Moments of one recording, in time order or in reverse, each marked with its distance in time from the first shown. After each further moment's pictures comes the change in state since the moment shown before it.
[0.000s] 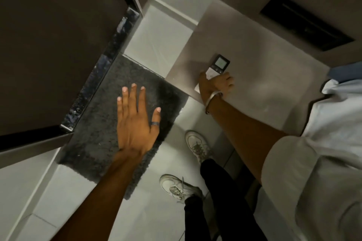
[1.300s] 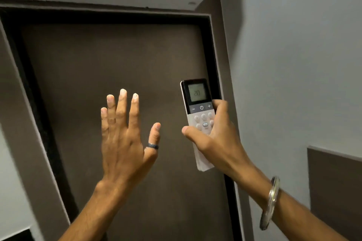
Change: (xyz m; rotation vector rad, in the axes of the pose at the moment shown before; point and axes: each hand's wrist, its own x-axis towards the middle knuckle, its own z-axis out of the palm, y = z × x) left_hand -0.307 0.081 -0.761 0.421 1.575 0.000; right_hand -0.588 -0.248 -0.643 0.984 -0.385 -1.803
